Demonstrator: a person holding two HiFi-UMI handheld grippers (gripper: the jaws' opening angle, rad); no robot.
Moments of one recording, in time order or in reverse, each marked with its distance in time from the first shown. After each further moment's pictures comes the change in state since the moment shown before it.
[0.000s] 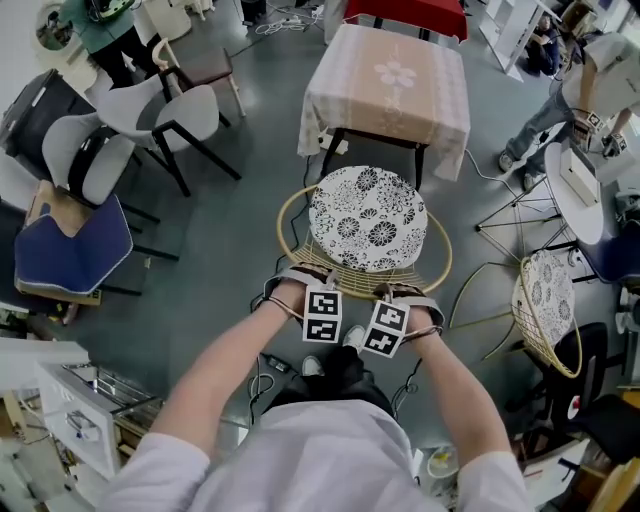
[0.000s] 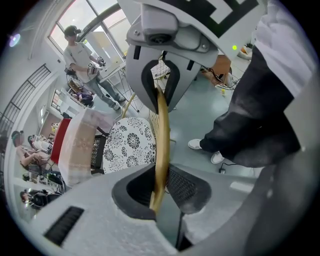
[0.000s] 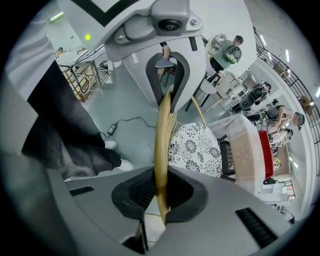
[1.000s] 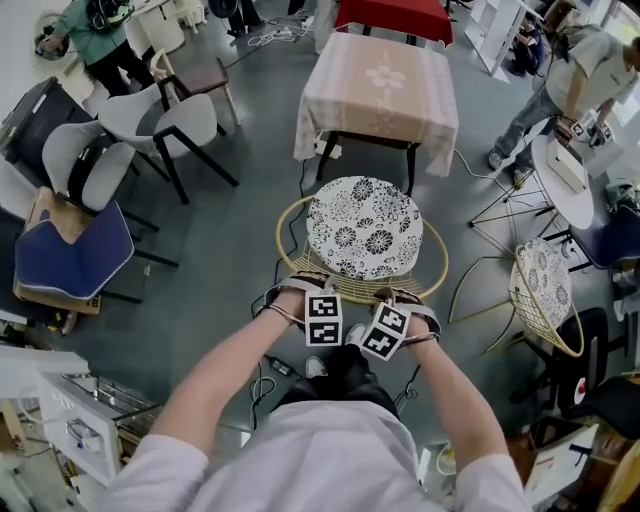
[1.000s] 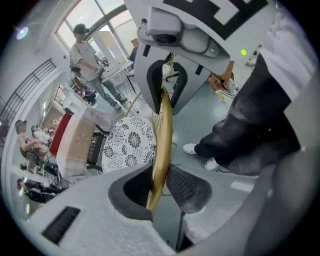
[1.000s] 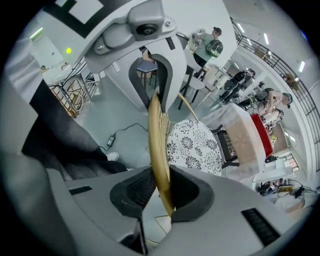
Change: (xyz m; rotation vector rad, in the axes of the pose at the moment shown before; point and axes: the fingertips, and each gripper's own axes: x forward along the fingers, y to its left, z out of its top) left arm -0.015 -0.049 0.001 -0.075 -0.023 -0.009; right arm -0.016 0.046 0.011 0.205 -0.017 -0.032
